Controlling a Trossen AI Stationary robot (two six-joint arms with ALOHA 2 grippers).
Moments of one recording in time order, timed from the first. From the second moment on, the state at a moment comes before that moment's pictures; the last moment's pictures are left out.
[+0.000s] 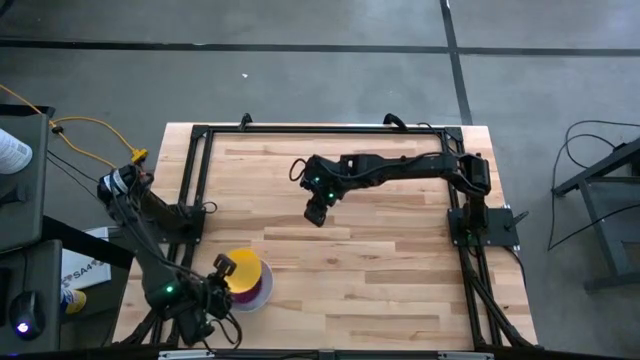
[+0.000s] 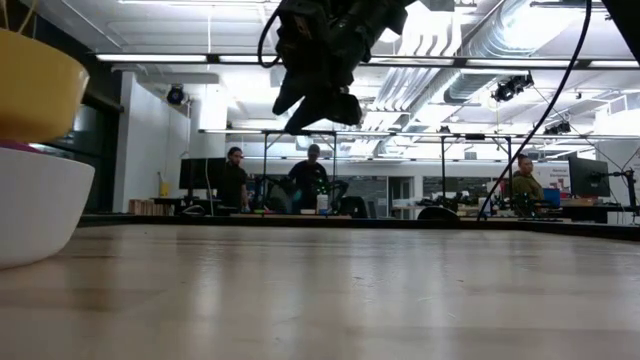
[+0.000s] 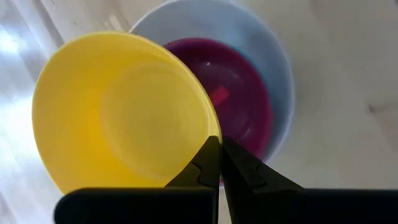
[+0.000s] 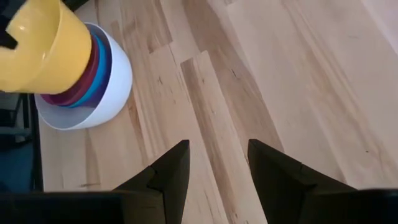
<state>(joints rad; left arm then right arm) -1.02 1.51 1.21 -1.15 -0.37 -0.47 -0.11 1.94 1.63 -0.59 -0.24 0.40</state>
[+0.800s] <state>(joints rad) -1.11 1.51 1.08 -0.97 -0.37 -0.55 -0.06 1.94 1.63 -0.58 -0.20 0.45</state>
